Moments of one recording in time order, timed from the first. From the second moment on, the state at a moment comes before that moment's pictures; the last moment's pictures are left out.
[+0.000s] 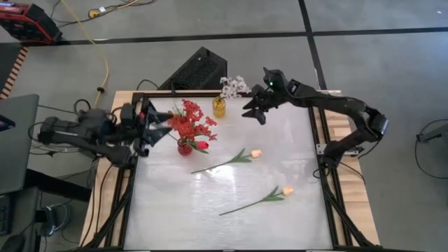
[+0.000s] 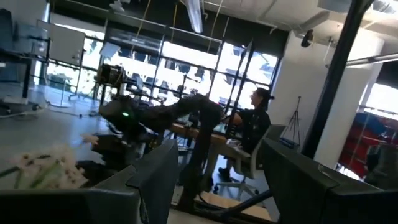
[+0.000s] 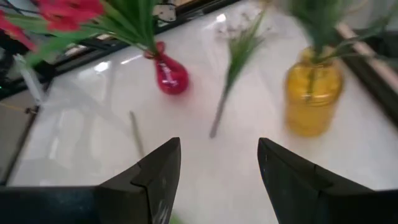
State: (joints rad) left arm -0.18 0.71 0.86 0.14 -0.31 -0.19; right arm -0.60 1.46 1.11 -0.30 -0.56 -0.02
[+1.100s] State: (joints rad) left arm 0.57 0.69 0.86 0.24 0.56 -0.52; right arm -0.20 2.15 1.30 0.12 0.11 0.18
